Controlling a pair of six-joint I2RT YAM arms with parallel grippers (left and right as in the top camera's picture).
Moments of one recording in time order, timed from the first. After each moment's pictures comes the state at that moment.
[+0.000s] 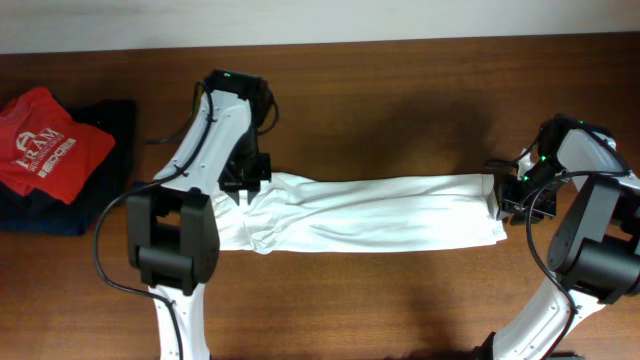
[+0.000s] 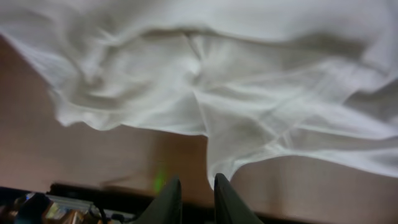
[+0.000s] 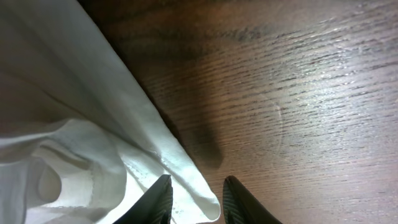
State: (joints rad) left arm -0.28 2.19 1.89 -1.64 -0.02 -0.36; right arm -0.39 2.06 1.41 -1.15 -0.07 -0.03
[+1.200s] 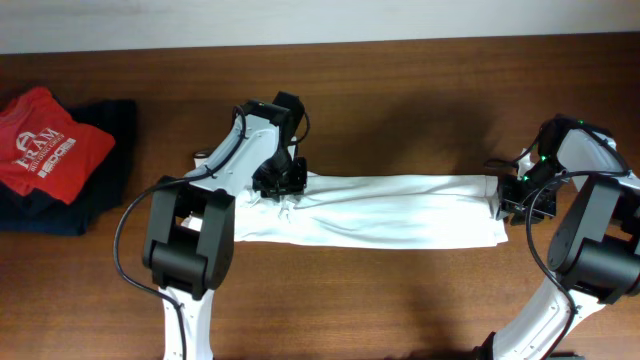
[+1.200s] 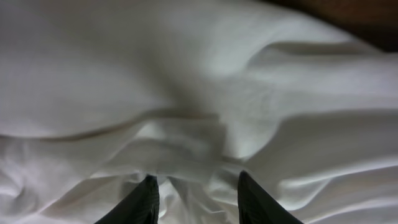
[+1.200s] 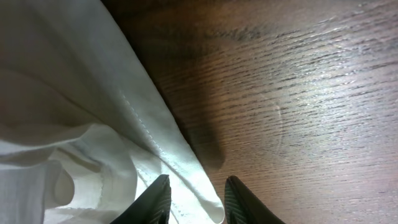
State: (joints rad) left arm -0.38 2.19 1.70 -1.17 0.15 -0.37; right arm -0.39 2.06 1.41 -1.15 -0.07 -0.03
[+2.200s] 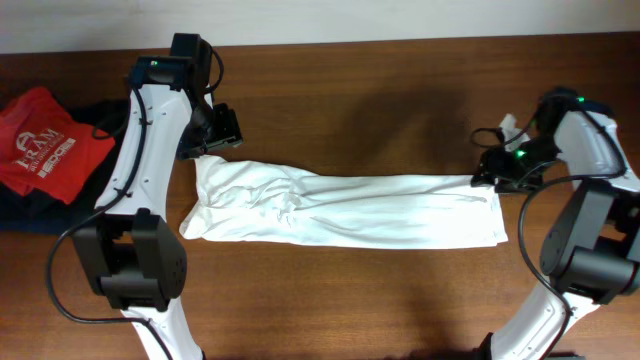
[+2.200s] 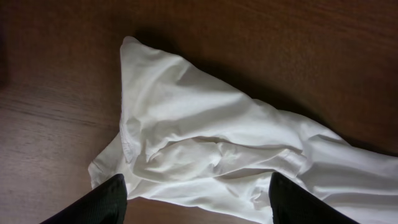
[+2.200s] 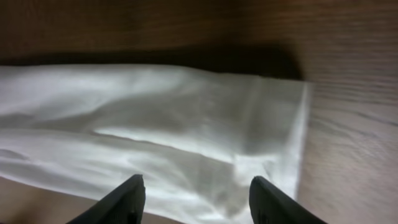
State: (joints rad) left arm -0.09 2.05 1.94 -1.34 0.01 -0.36; right arm -0.31 2.03 1.54 -1.19 -0.32 -0.22
